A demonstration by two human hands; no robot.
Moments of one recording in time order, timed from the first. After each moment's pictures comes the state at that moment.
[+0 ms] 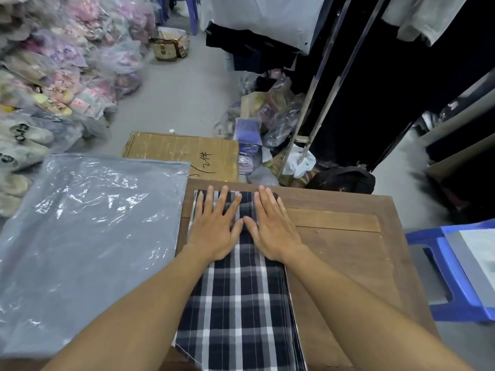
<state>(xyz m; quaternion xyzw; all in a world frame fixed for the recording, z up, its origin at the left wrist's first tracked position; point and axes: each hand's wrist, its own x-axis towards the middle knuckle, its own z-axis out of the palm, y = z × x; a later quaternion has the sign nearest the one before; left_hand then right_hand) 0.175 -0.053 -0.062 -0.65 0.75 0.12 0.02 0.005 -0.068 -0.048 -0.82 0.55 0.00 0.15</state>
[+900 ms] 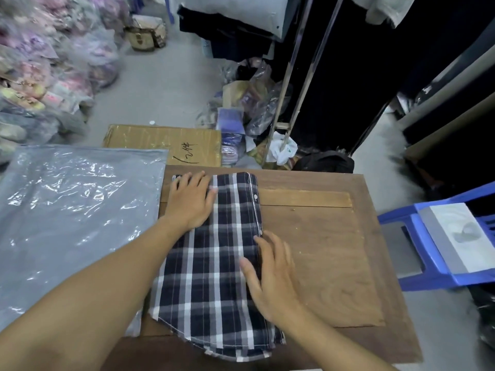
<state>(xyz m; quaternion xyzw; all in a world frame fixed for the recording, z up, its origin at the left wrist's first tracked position) 0.178 -0.068 -0.043 -0.68 0.72 0.13 -0.02 -0.030 0.081 -0.015 -0.70 0.64 -0.12 0.28</state>
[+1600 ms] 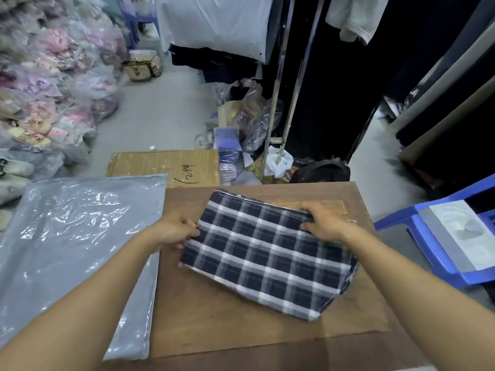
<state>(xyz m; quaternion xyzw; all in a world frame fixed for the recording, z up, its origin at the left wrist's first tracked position) 0.205 -0.057 0.011 -0.70 0.49 0.51 -0.05 -0.134 -0.054 0.037 -0.66 0.67 0.06 0.32</state>
